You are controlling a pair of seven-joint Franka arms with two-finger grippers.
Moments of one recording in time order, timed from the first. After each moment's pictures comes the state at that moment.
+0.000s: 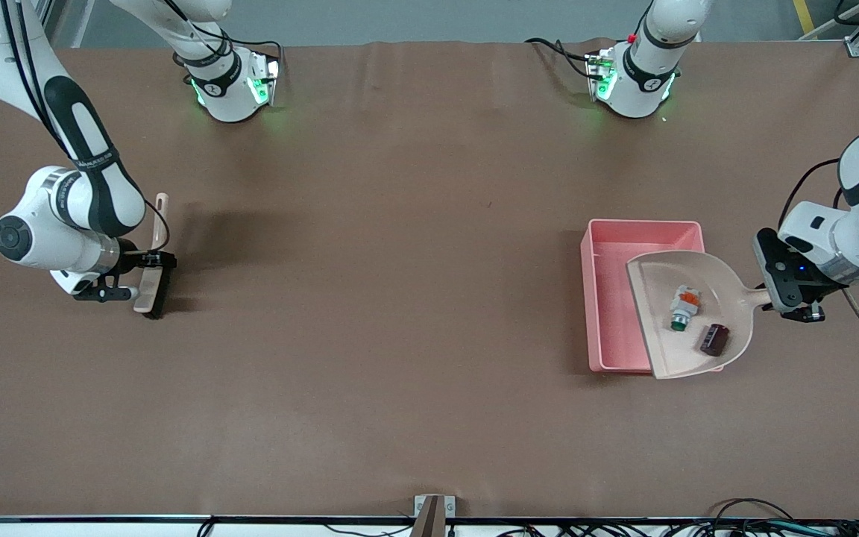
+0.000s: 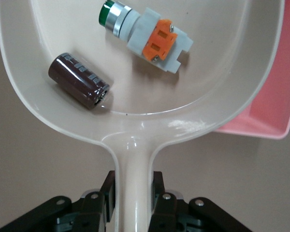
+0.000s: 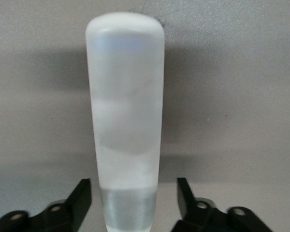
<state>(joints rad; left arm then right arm) 1.08 0.47 -1.16 -1.82 0.57 2.00 1.24 -0.19 0.38 -0.03 -2.20 0.04 2.33 -0.24</state>
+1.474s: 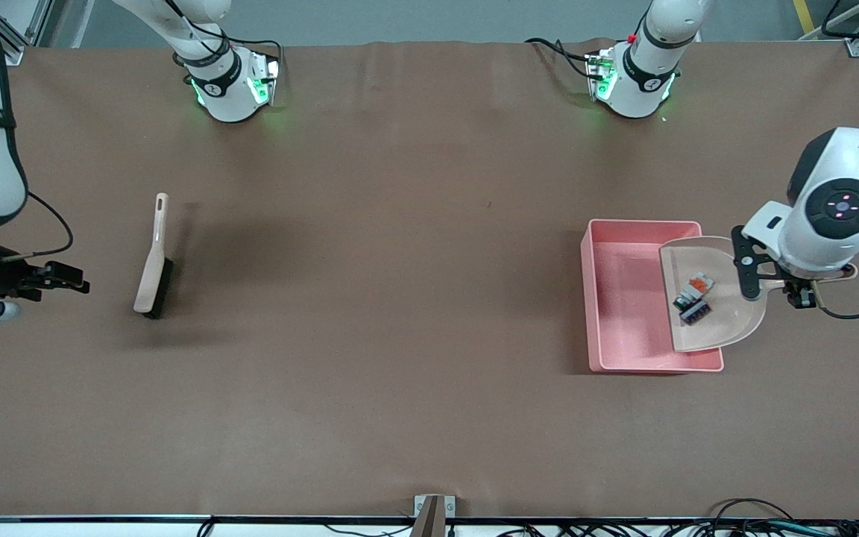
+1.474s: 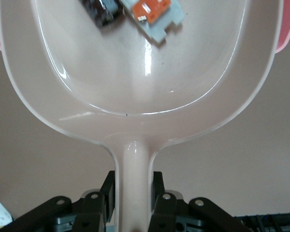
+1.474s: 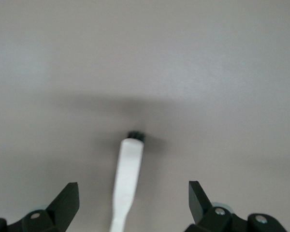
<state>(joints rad) 0.99 0.47 -1.18 -1.89 0.95 1.79 1.09 -0.22 0.25 -0.02 -1.75 0.08 1.96 -0.39</state>
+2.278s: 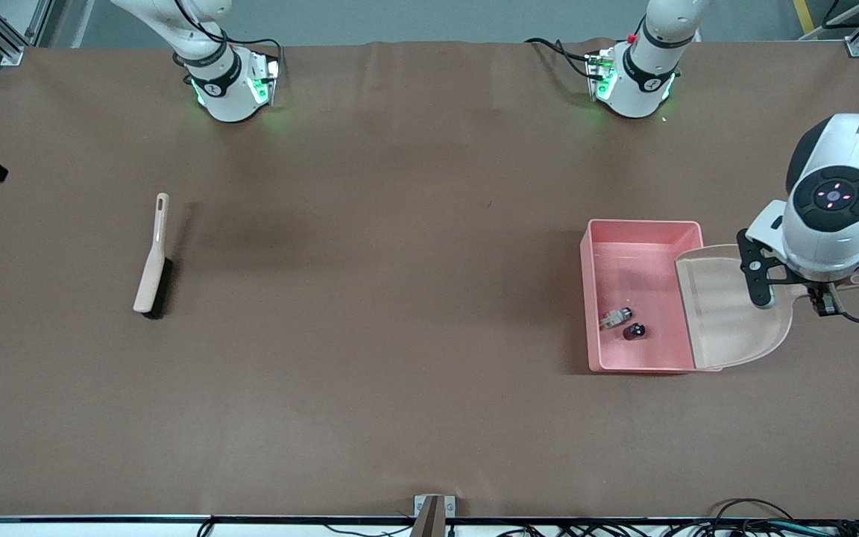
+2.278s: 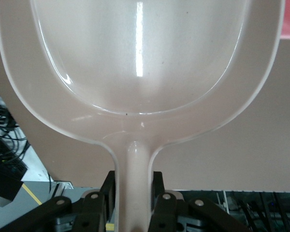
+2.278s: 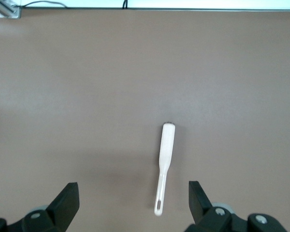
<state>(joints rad) 0.92 0.47 -1.21 -1.73 0.99 1.69 1.07 -0.20 -0.20 0.01 -1.70 0.12 1.65 -0.28</state>
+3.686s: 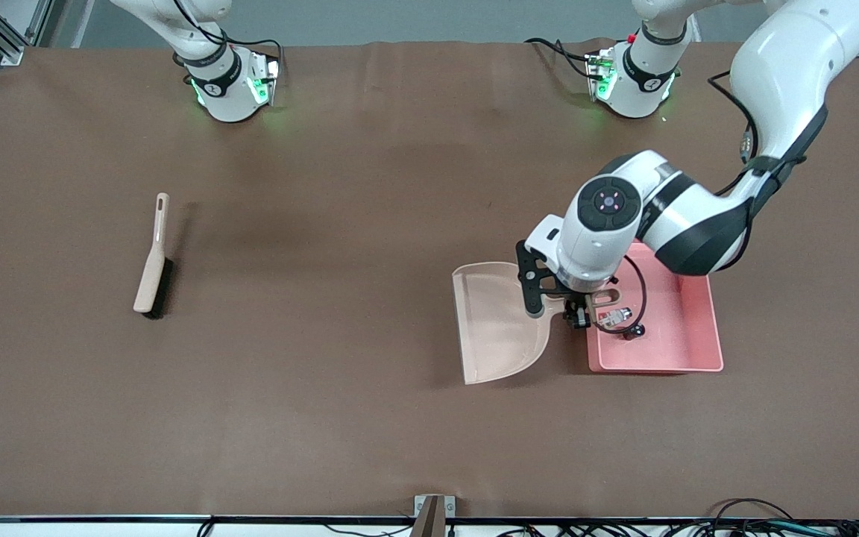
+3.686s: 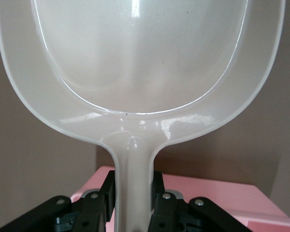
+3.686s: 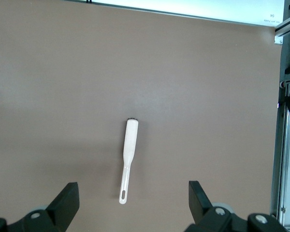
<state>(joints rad) 0.34 0.82 -1.12 -1.55 0.85 1.86 0.60 -0.20 -0.08 0.07 -1.49 -0.08 1.55 -0.22</state>
